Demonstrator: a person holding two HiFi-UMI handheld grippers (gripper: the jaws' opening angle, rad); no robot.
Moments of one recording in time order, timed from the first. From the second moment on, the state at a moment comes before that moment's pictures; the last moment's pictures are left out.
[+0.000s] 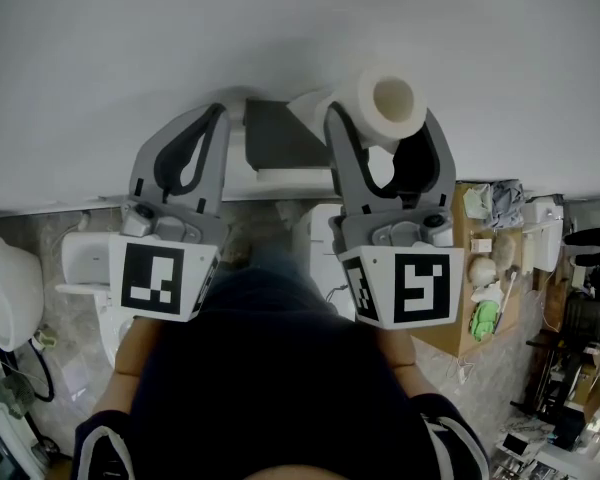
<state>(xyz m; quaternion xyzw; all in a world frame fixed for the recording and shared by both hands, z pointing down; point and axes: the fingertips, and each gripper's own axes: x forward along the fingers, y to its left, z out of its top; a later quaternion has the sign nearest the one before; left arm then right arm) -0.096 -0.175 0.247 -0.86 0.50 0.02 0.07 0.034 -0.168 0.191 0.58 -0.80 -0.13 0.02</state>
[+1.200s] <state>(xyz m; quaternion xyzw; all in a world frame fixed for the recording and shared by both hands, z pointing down) -0.097 -0.168 0.249 -0.86 0.50 0.01 0.05 0.016 -0.176 0.219 0.55 -0.83 -0.11 0.03</state>
